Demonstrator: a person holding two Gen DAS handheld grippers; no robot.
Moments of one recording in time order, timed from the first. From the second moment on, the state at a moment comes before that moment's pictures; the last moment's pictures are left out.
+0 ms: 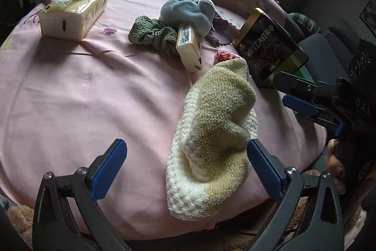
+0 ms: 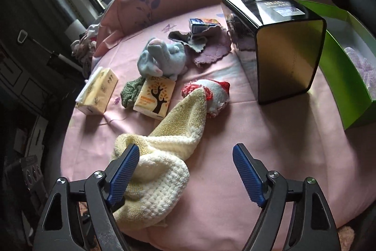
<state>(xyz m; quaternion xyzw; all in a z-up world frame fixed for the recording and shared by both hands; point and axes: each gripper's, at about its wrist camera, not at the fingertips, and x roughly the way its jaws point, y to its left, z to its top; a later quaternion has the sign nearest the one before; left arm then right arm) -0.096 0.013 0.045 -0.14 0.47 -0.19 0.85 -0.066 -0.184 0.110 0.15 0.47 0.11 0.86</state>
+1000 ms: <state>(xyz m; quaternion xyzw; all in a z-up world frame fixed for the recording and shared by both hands) -0.101 -0.003 0.058 -0.12 0.42 -0.18 0.88 -0.046 -0.152 0.069 0.21 0.47 0.27 0.81</state>
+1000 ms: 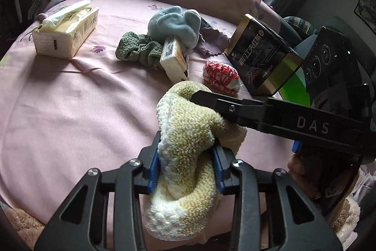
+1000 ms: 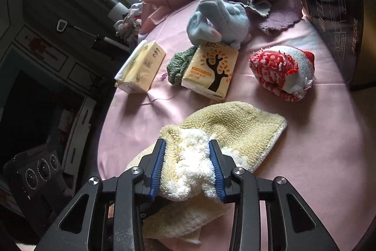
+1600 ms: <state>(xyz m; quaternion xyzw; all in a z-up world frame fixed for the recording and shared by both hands) -0.111 -0.035 0.185 -0.07 0.28 -0.22 0.93 -0.066 -0.192 0.211 0.20 0.31 0.26 0.89</state>
